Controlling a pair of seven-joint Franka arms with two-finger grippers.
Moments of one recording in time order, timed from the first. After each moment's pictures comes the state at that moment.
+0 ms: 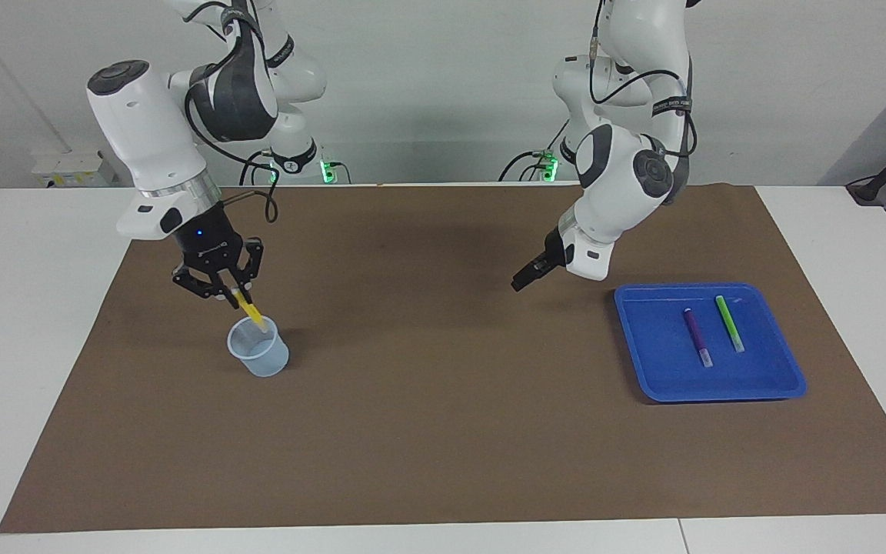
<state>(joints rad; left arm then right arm) -0.23 0.13 -0.14 -1.99 -0.33 2.06 -0.69 0.04 0.05 0.01 -1.87 0.15 2.21 -0.47</state>
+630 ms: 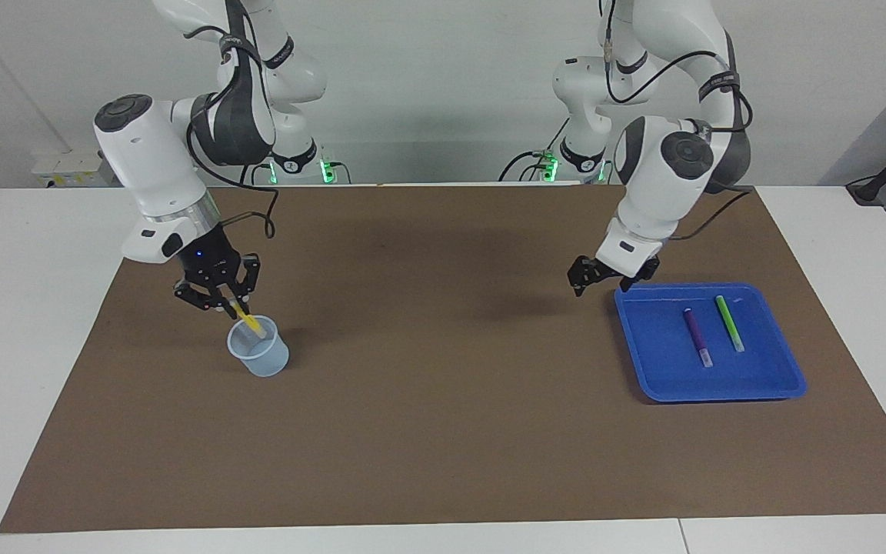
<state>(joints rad) -0.10 0.14 -0.13 -1.88 -0.03 2.00 -0.19 0.01 0.06 0.01 -1.95 0.15 2.24 -0.47</state>
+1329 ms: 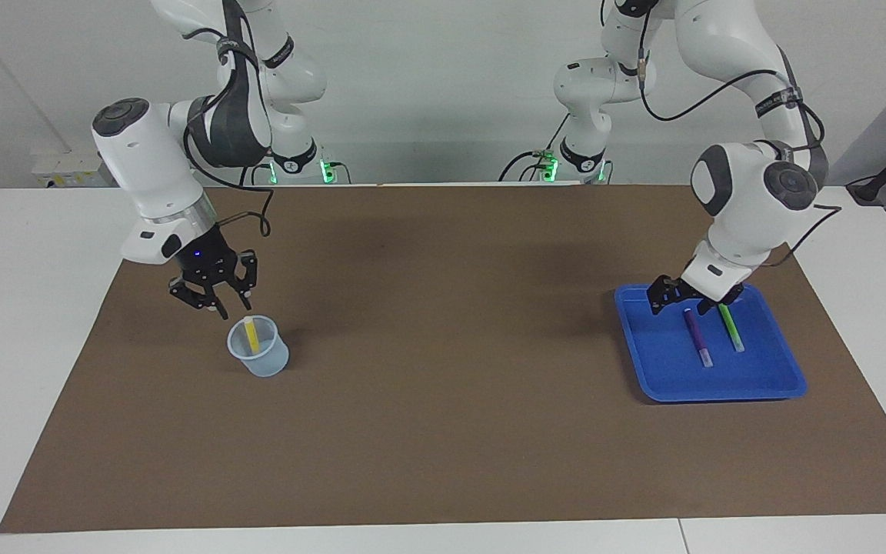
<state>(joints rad) 0.12 0.27 -0.13 -1.80 0.03 2.03 0.08 -0.01 0.05 0.01 -1.98 0.15 2.24 -0.52</state>
